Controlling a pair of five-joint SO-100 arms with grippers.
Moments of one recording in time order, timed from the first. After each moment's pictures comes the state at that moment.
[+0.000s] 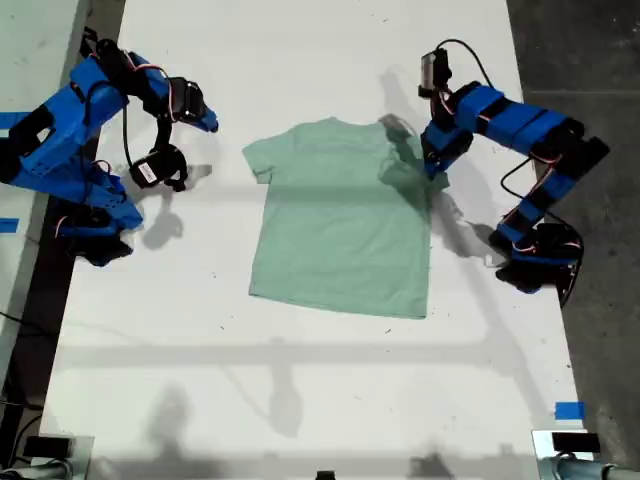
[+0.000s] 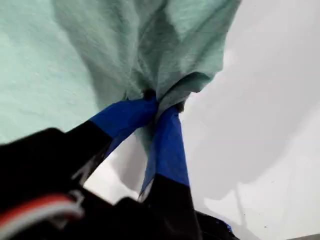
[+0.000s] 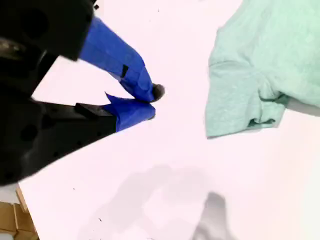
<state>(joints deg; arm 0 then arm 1) -51.9 117.2 106.8 80.2 40.5 55.5 90.5 108.6 68.2 -67.2</state>
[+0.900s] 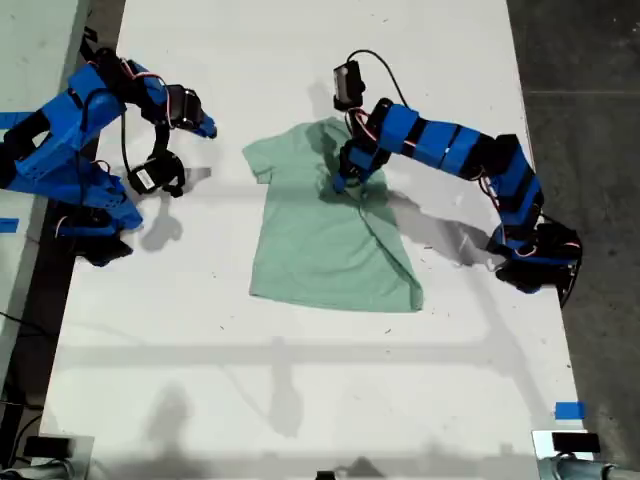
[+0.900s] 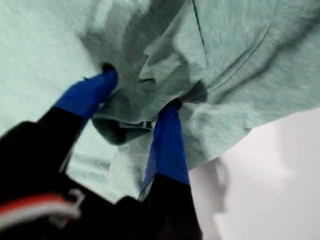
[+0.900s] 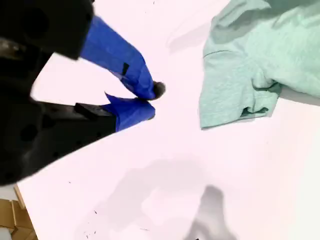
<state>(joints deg) -51.7 121.0 112.9 78.1 40.1 32.8 51.5 52.5 77.6 -53.4</state>
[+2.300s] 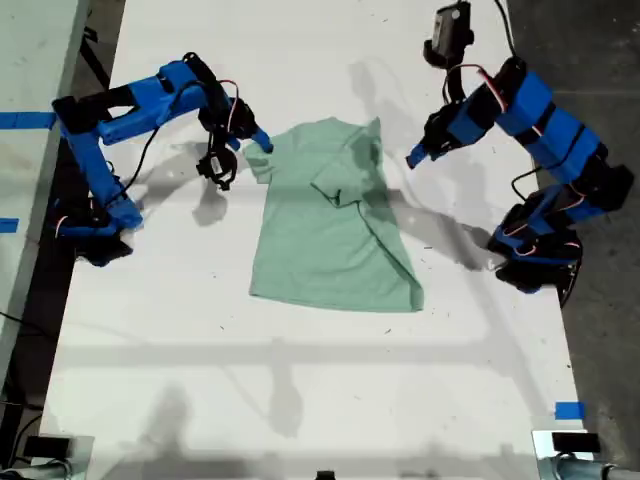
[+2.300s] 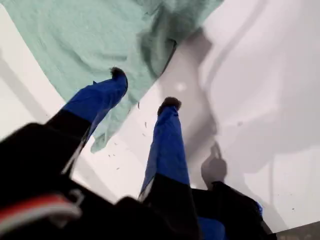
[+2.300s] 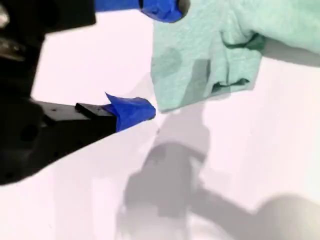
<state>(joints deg) -53.3 73.8 88.3 74.1 41.2 37.6 112.2 87.1 93.9 -58.2</state>
